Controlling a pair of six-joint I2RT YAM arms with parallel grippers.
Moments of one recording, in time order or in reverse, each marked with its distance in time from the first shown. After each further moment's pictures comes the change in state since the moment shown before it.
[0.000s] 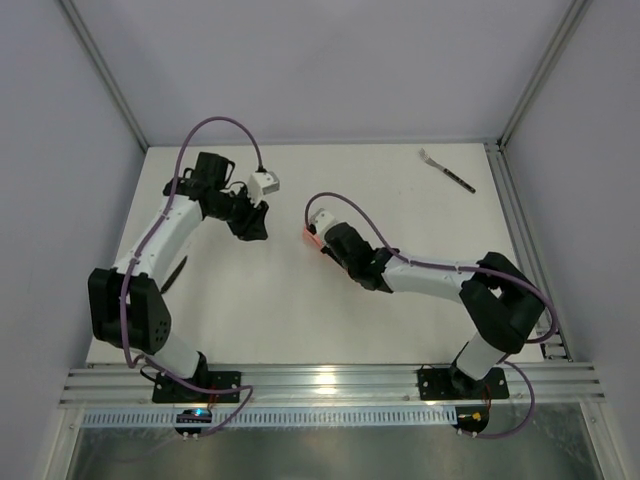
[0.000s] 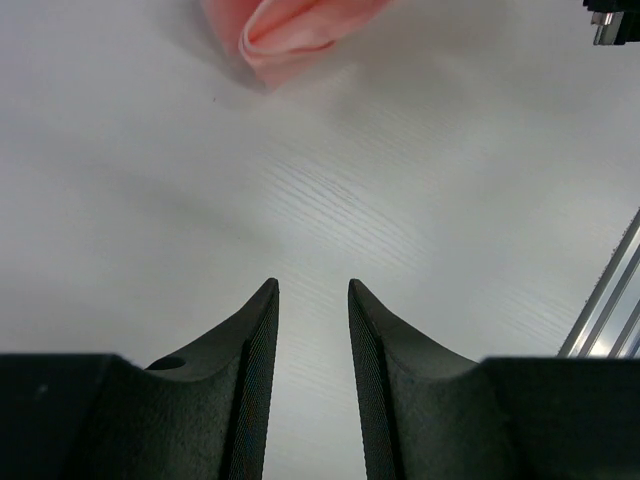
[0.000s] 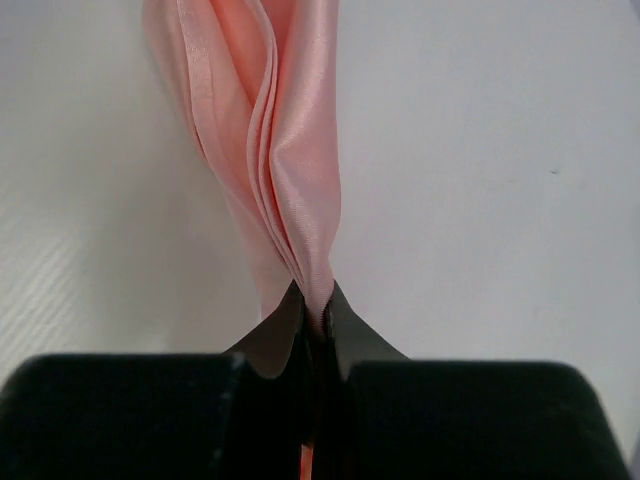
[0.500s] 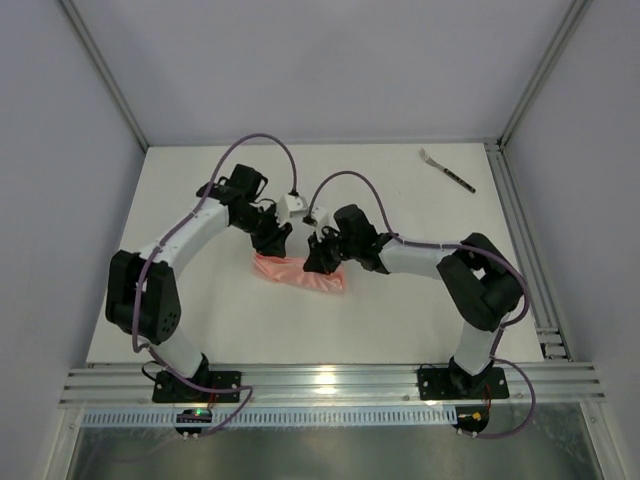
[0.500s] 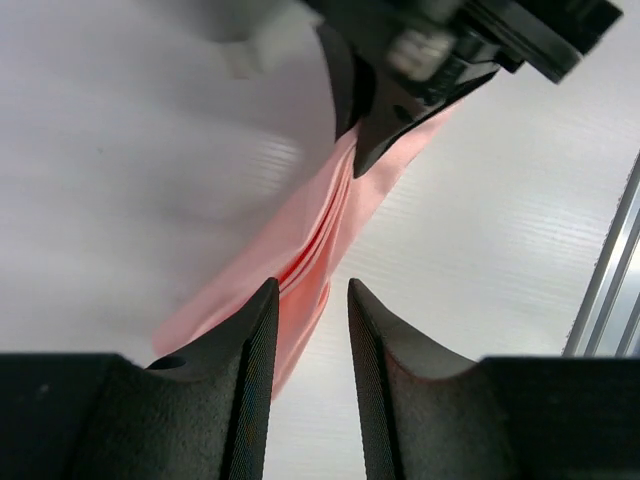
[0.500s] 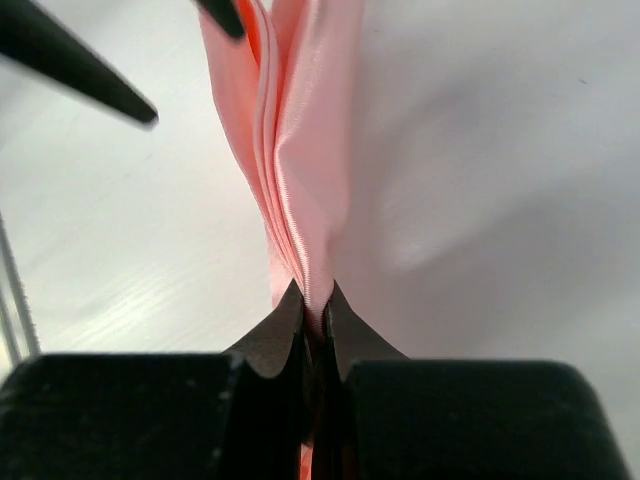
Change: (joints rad) left arm -0.155 0.099 -0.058 0.000 -0.021 0.139; right arm -0.148 0.195 0.077 0.170 -0.952 0.288
